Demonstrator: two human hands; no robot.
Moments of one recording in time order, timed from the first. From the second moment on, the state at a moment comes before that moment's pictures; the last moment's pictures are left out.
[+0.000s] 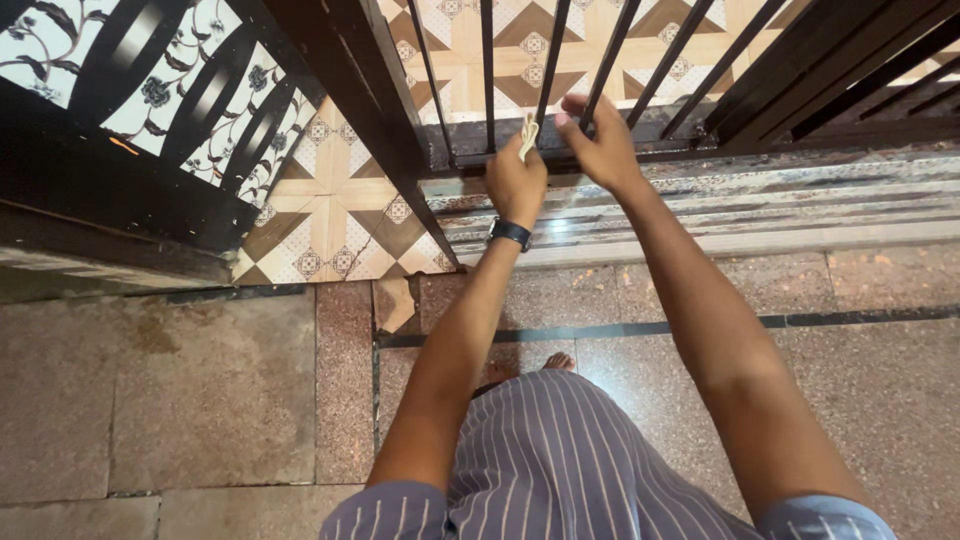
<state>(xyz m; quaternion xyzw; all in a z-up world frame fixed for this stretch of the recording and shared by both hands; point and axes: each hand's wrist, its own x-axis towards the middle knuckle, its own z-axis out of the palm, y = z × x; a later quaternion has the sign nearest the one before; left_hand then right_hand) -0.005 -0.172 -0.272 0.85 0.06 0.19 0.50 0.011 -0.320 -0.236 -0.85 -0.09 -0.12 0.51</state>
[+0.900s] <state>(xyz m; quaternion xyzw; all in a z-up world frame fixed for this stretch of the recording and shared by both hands) -0.009 -0.192 -0.245 0.73 -0.08 0.30 0.61 0.042 -0.332 -0.288 -0.79 -0.13 -0.03 0.59</state>
